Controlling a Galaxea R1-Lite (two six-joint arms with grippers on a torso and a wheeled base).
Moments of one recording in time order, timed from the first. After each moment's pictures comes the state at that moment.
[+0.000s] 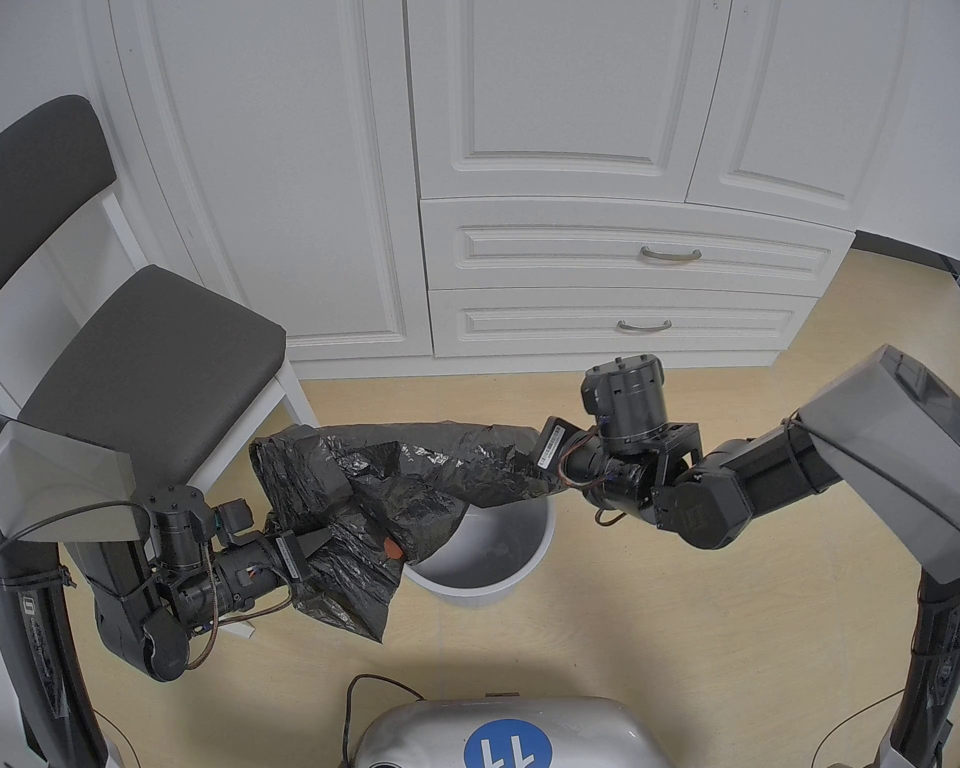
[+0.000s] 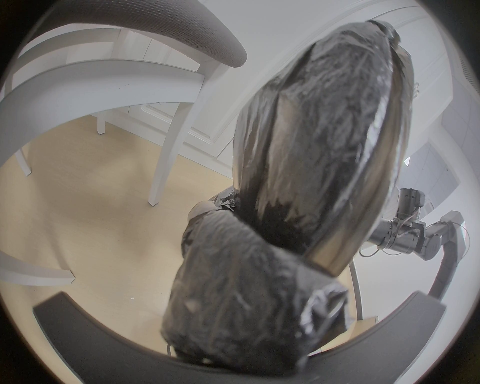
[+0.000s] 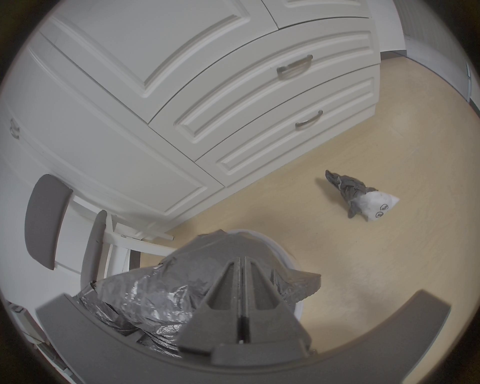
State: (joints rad) left arm -0.18 2.19 -0.32 -1.53 -0.39 -0.50; right arm 0.61 2.20 -1.27 -0.49 -0.24 0.74
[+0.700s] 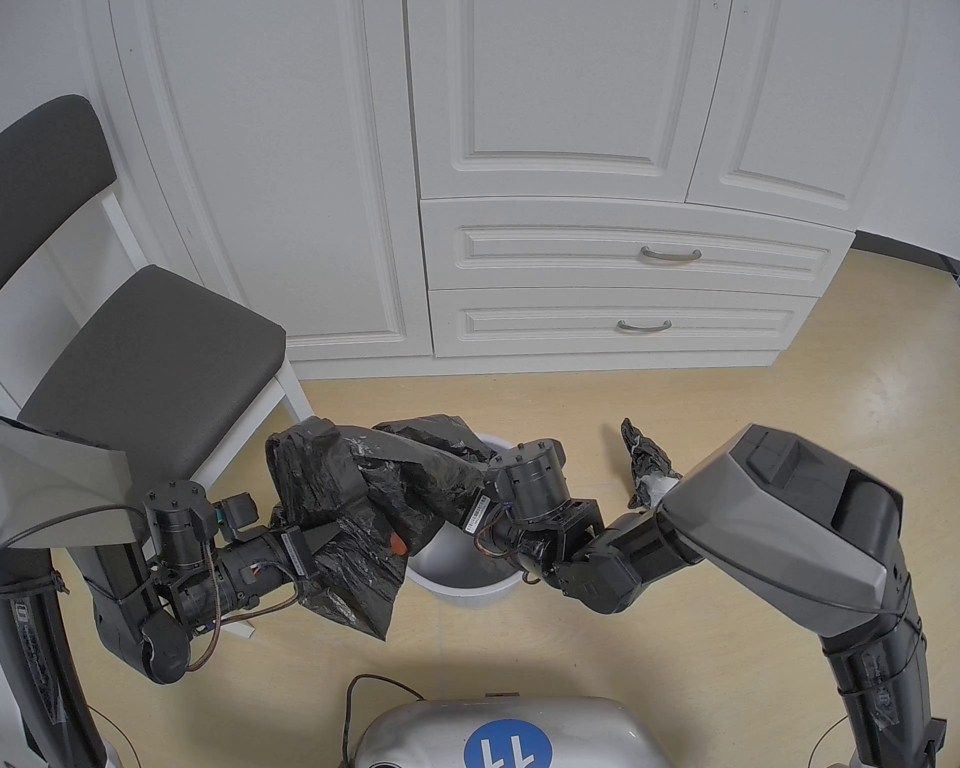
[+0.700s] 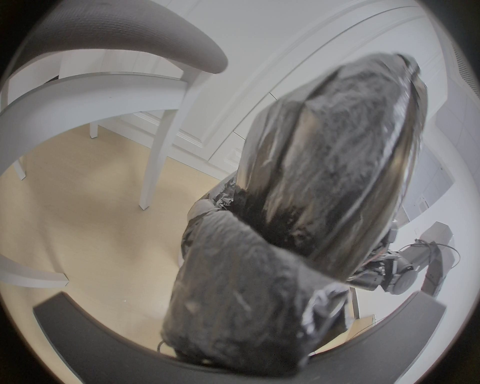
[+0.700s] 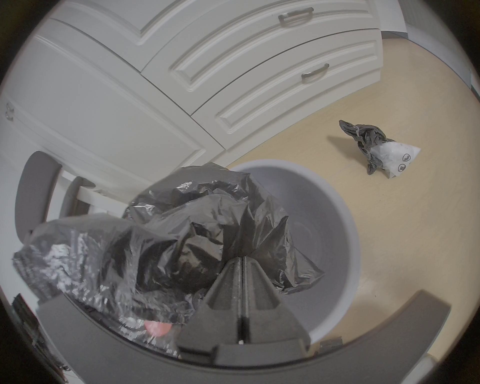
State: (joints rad) left arm -0.22 2.16 -0.32 -1.53 -0.38 -0.51; right arm 0.73 2.47 -1.42 -0.56 -0.28 0.84
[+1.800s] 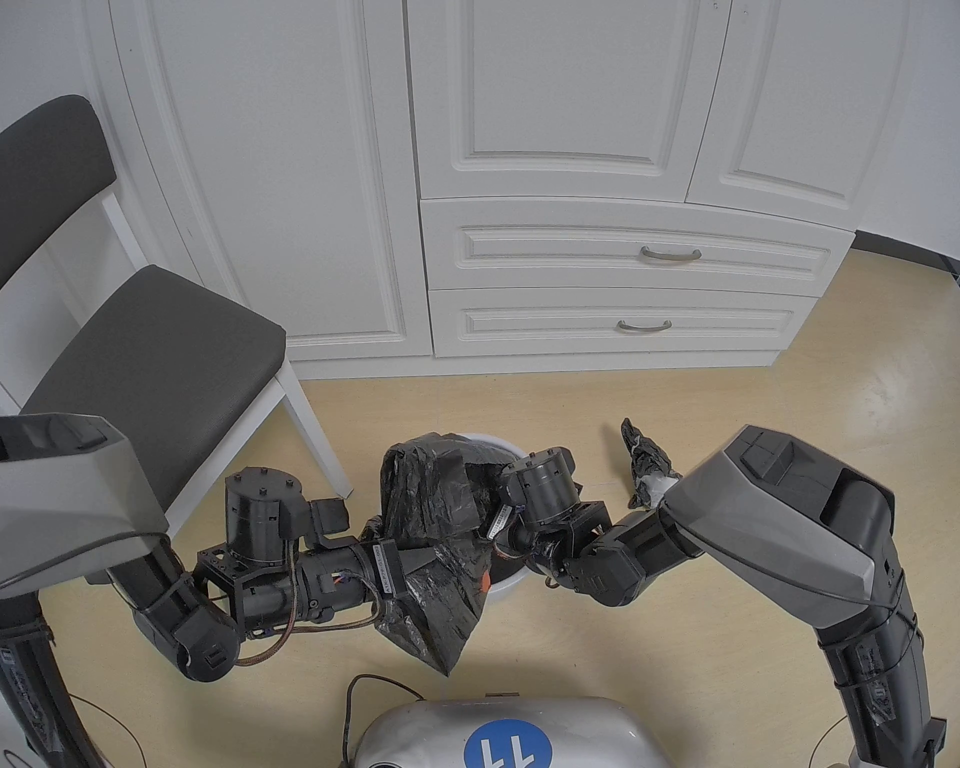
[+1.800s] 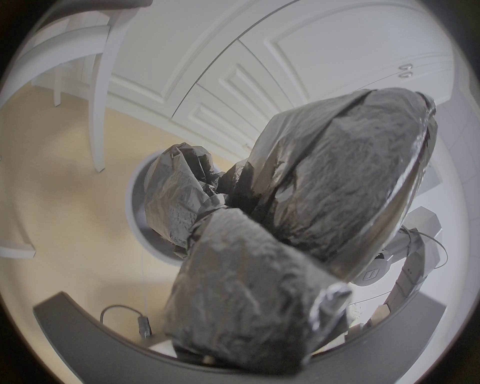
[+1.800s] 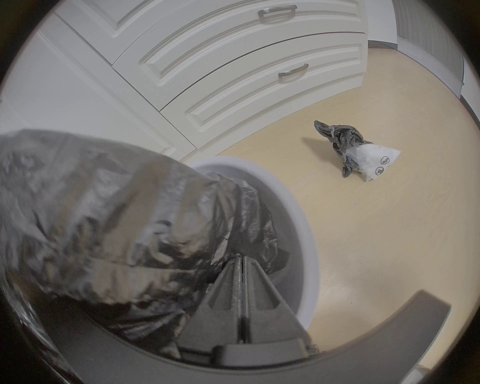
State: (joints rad) left arm -0.48 2.06 -0.50 -1.15 -0.35 -0.60; right arm 0.68 2.51 -1.44 -0.48 -0.35 0.82
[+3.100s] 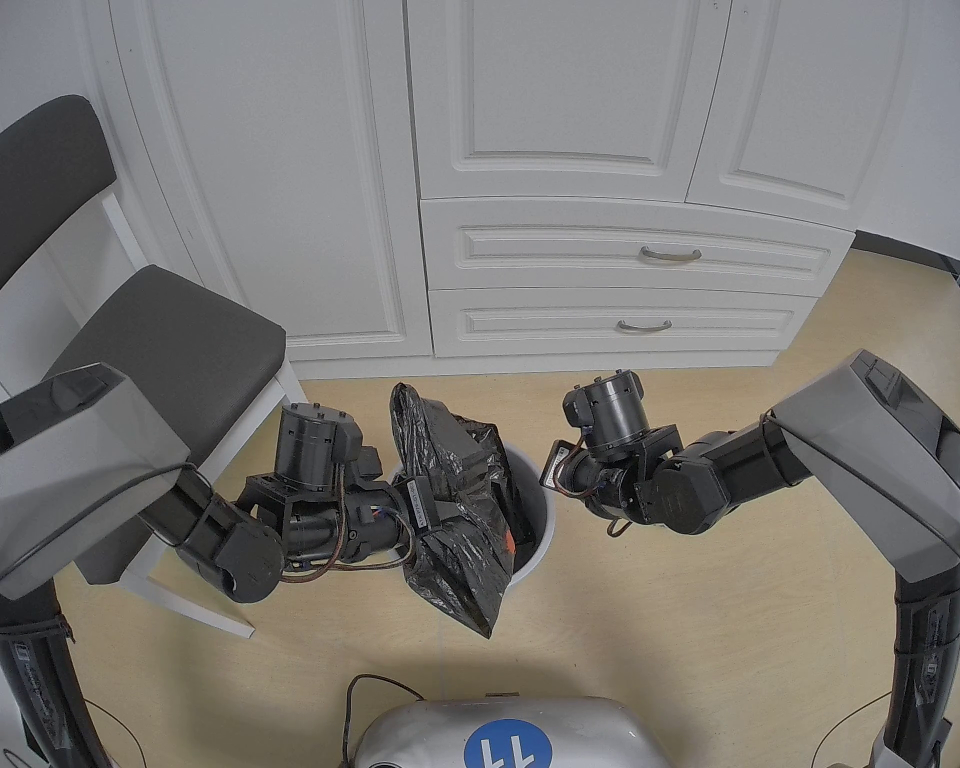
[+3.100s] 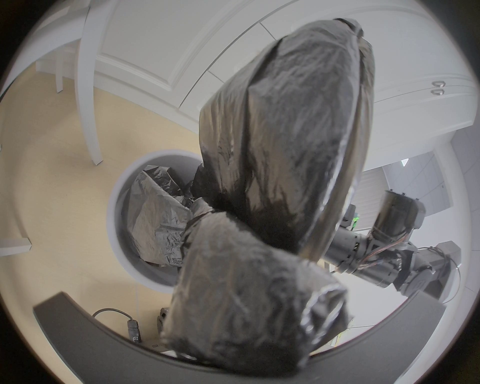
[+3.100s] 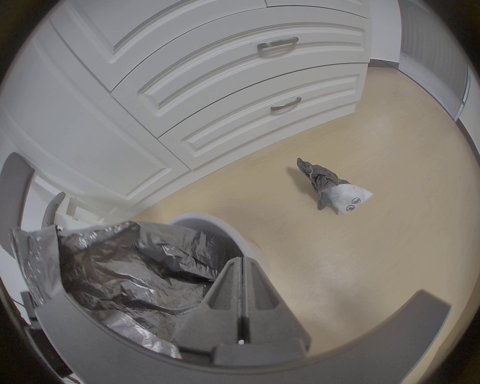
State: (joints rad) left arm -0.47 2.10 -0.89 -0.72 -0.34 -0.68; right arm 0.59 2.28 -1.39 -0.27 -0.33 0.73
